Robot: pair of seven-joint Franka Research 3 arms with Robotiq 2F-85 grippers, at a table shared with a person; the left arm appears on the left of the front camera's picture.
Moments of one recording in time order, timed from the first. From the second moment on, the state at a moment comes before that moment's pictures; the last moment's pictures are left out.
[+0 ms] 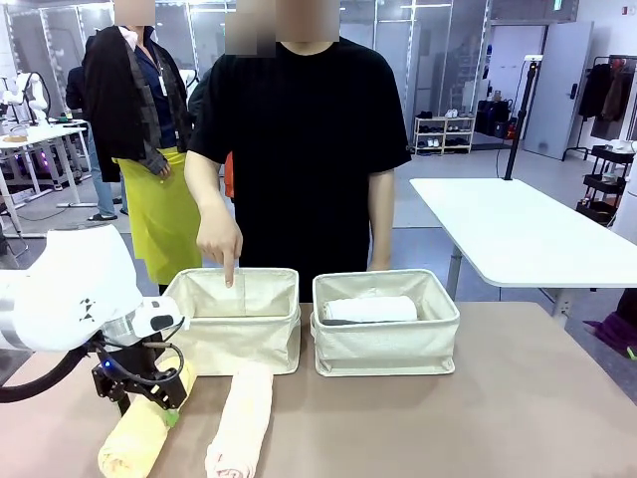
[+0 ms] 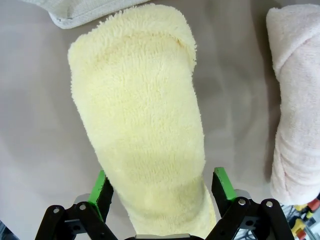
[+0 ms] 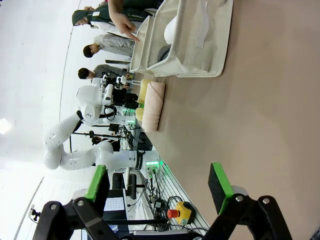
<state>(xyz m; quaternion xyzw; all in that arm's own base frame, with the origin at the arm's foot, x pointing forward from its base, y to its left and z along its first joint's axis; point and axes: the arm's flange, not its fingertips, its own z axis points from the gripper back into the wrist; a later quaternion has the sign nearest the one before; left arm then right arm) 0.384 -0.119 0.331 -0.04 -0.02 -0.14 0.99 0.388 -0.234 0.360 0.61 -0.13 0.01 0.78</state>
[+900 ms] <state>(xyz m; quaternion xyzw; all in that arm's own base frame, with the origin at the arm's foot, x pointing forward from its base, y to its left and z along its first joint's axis) 0.397 -0.126 0.303 -0.04 -0.04 -0.15 0.99 0.388 -0.234 0.360 0.61 -0.13 0.01 0.78</state>
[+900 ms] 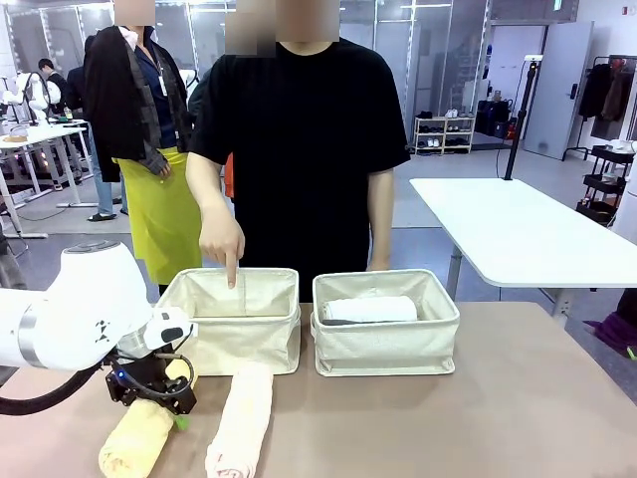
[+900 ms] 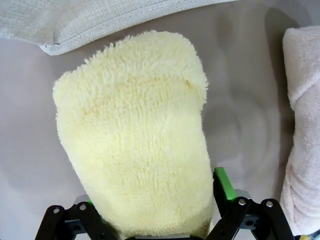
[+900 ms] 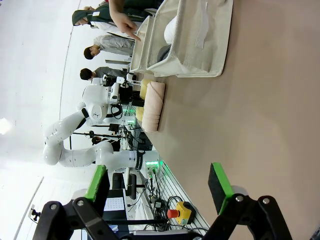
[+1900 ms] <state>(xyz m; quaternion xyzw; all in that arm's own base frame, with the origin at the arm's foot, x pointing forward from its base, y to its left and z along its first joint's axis) 0.393 -0.131 0.338 -0.04 -0.06 -0.17 0.98 0.388 -0.234 0.360 0.61 -0.13 0.01 0.78</state>
